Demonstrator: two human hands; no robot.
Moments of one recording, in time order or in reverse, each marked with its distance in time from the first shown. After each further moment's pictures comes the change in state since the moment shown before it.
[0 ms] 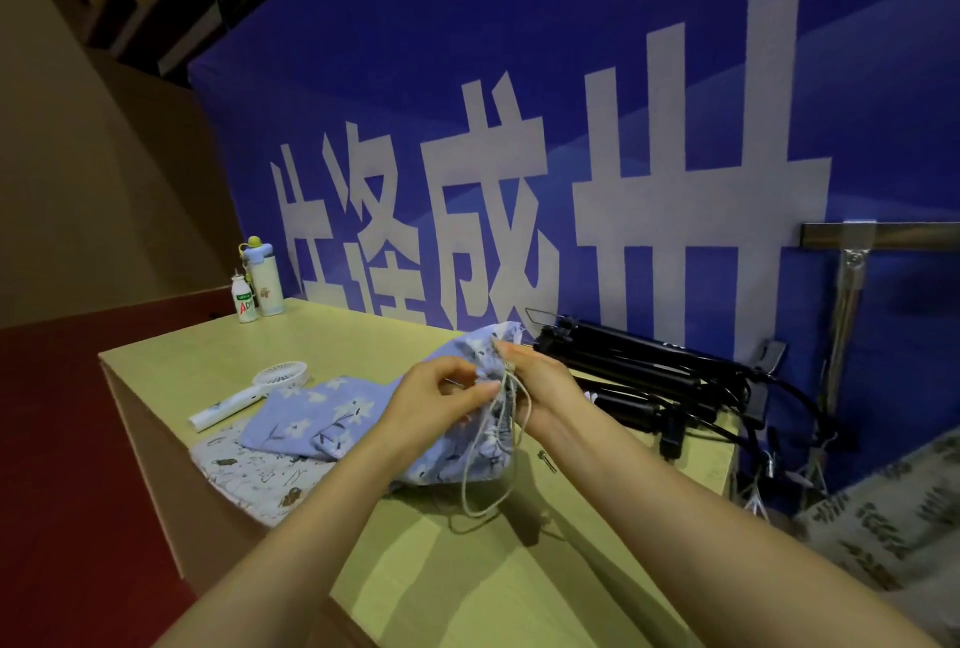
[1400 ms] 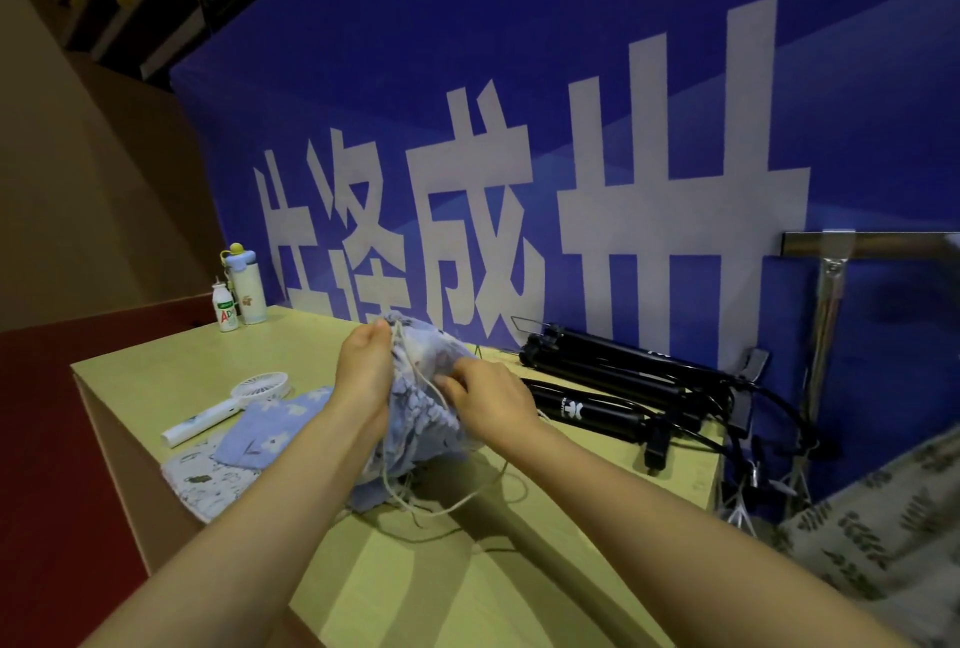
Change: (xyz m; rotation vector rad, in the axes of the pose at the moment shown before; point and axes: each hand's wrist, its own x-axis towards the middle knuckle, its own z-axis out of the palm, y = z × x) left_hand 0.037 0.018 -0.023 -0.487 0.474 -0.322; right_hand 0.014 0.014 0.005 -1.645 0.053 -0.616
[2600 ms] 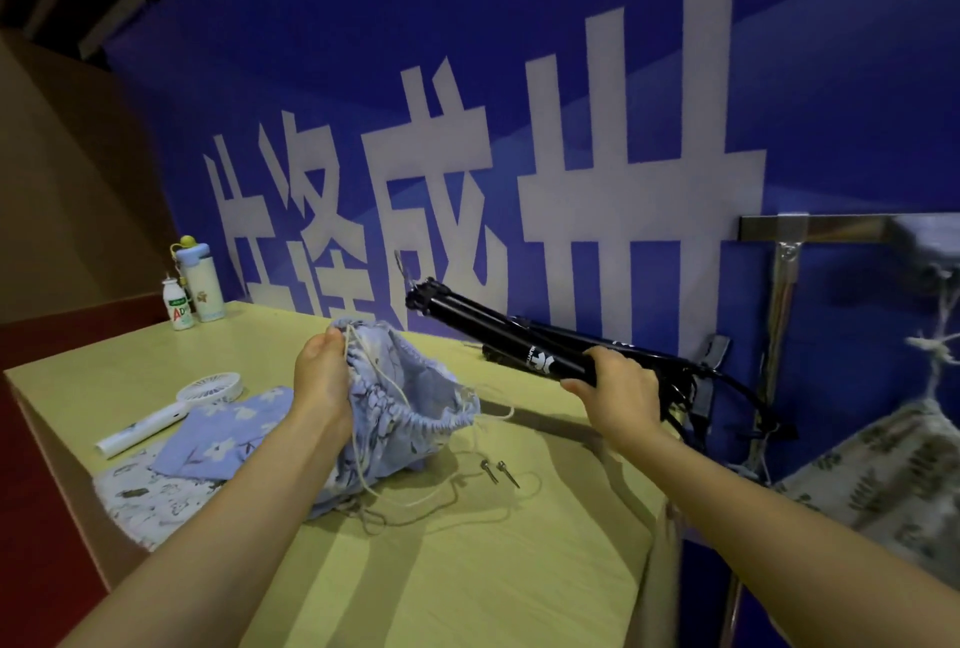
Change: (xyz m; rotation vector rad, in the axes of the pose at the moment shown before) left_hand 0.034 -0.040 0.014 -0.063 0.070 -0.108; right_hand -0.021 0.156 -0.057 -0.187 0.303 0.275
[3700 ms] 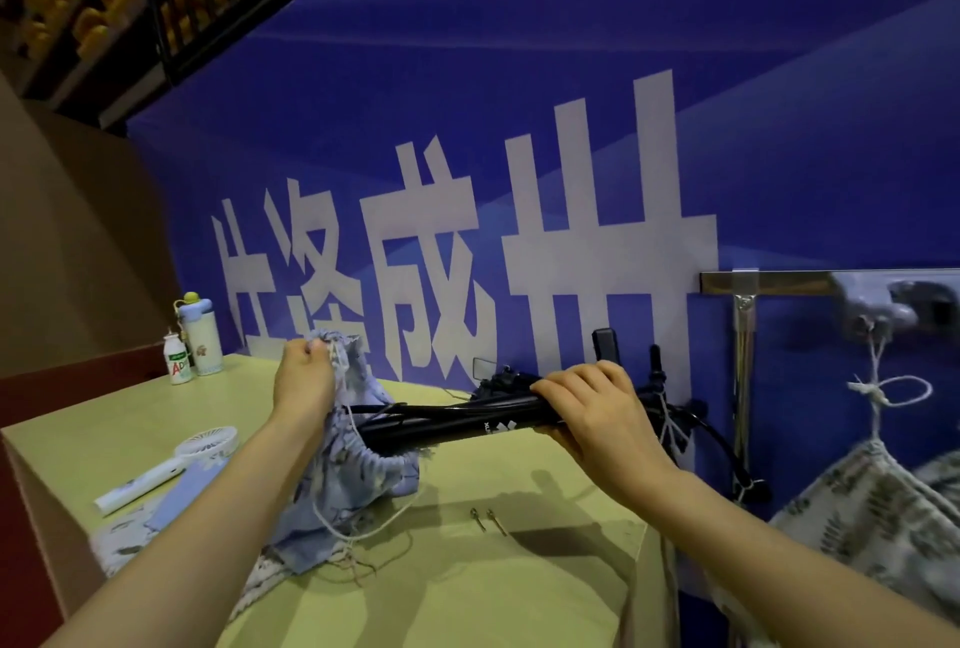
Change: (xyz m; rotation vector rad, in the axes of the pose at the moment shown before) left_hand -0.014 0.059 0.004 0.517 0.075 0.358; right_hand -0.026 -0.014 -0.066 -0.283 0.392 -0.773
